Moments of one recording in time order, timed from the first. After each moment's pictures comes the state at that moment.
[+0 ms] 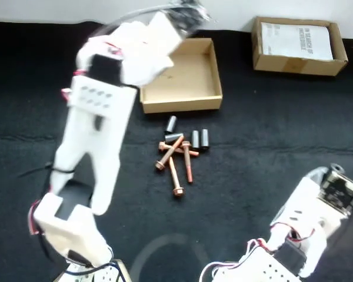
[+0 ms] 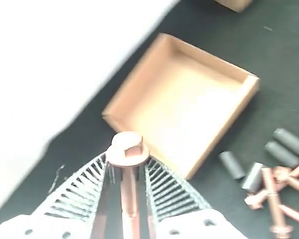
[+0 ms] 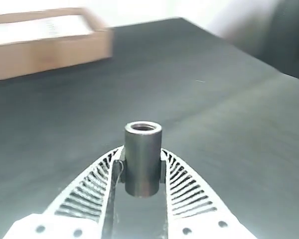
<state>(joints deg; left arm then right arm) 10.8 8.9 -41.8 77.8 -34.2 31.4 -104.0 94.9 34.2 6.8</state>
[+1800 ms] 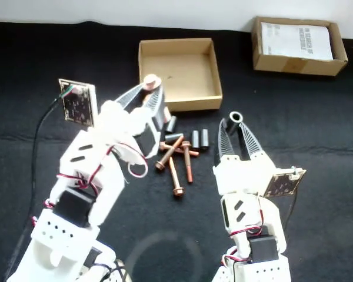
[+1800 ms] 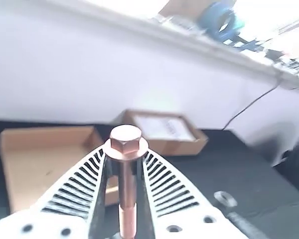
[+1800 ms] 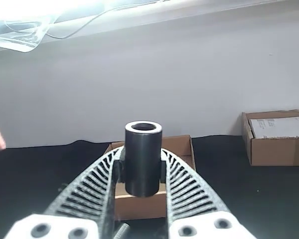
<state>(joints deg) 21.4 -62.2 50.2 16.8 23.5 -15.6 -104.0 95.0 13.0 -10.8</state>
